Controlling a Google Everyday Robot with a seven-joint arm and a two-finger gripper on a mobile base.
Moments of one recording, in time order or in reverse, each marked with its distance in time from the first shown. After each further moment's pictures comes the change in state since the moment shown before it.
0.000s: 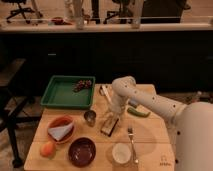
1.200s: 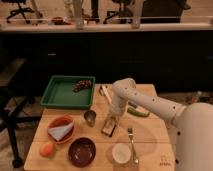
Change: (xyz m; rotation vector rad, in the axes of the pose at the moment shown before) arm 0.002 0.000 0.005 0.014 0.025 -0.030
